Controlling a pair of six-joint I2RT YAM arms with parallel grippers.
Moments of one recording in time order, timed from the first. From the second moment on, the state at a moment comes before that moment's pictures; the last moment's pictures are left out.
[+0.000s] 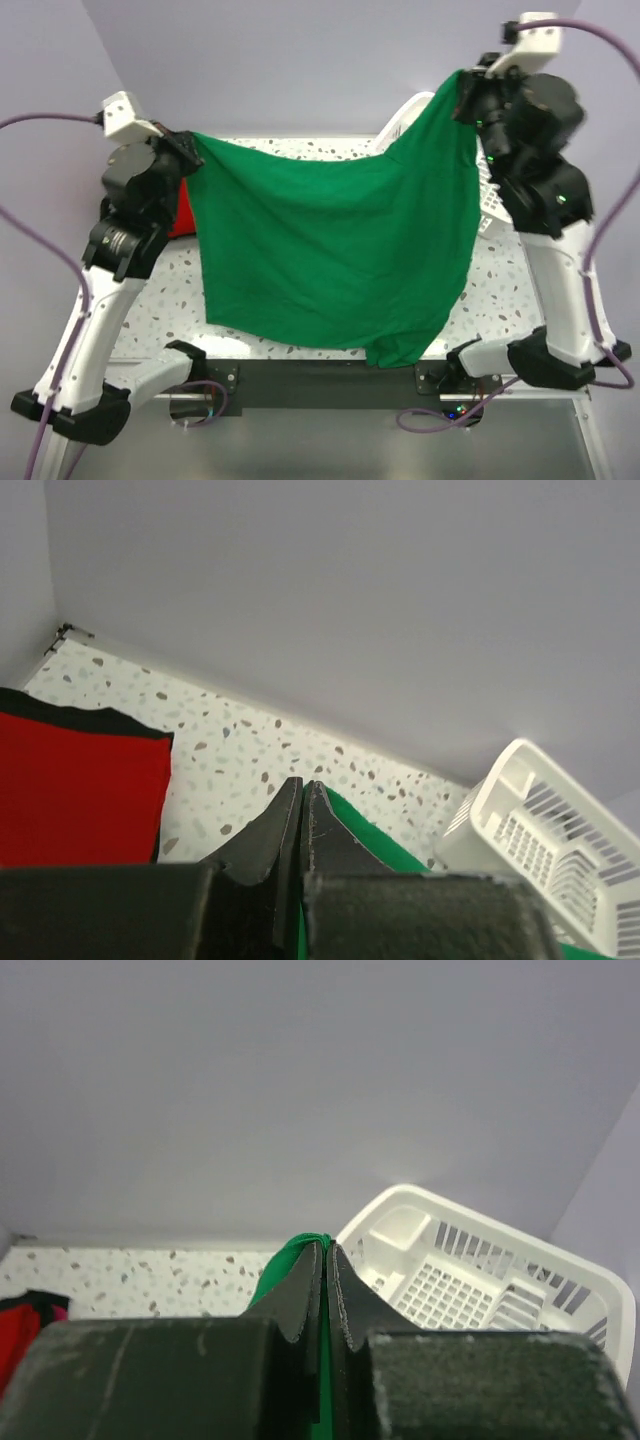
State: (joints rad) left arm -0.36 1.01 1.45 -0.43 -0.50 -0.48; right arm 0.45 1.34 2.10 -0.62 0.43 0.03
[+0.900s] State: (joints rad) left arm -0.36 0.79 1.52 -0.44 -0.45 -0.47; right arm 0.44 1.23 2.15 -0.55 0.43 -0.05
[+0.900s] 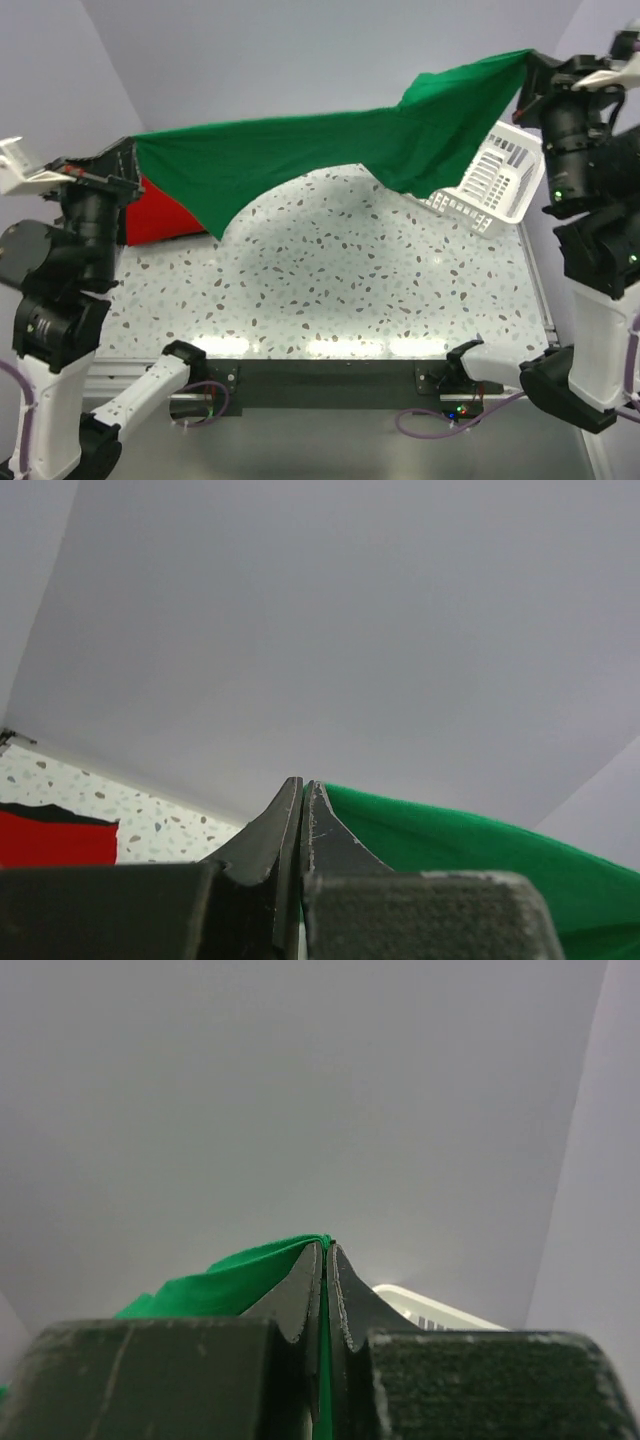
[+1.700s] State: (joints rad) left arm -0.36 0.98 1.24 -0.34 -0.50 -0.43; right arm 0.39 1.45 1.96 -0.35 0.43 -0.21
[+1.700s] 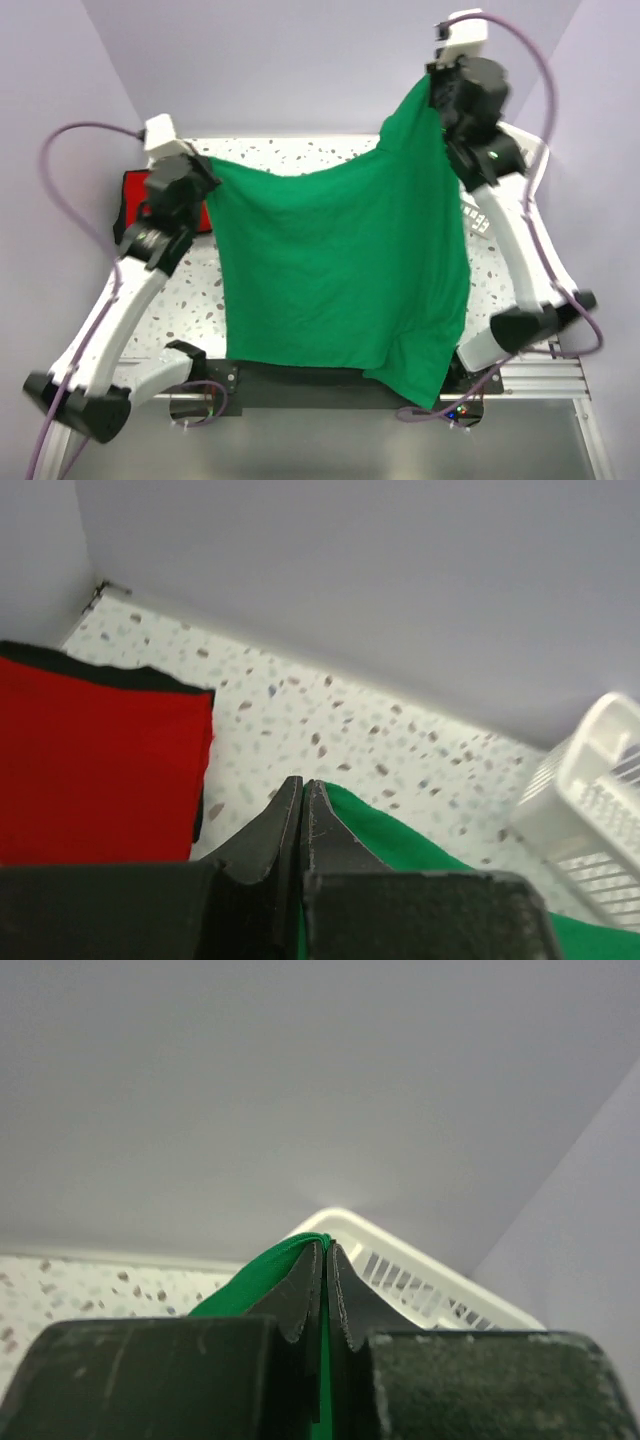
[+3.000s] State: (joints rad) left arm -0.45 1.69 1.03 -0.26 0.00 -0.52; right arm 0.37 1.47 1.16 -0.51 0.03 0.28
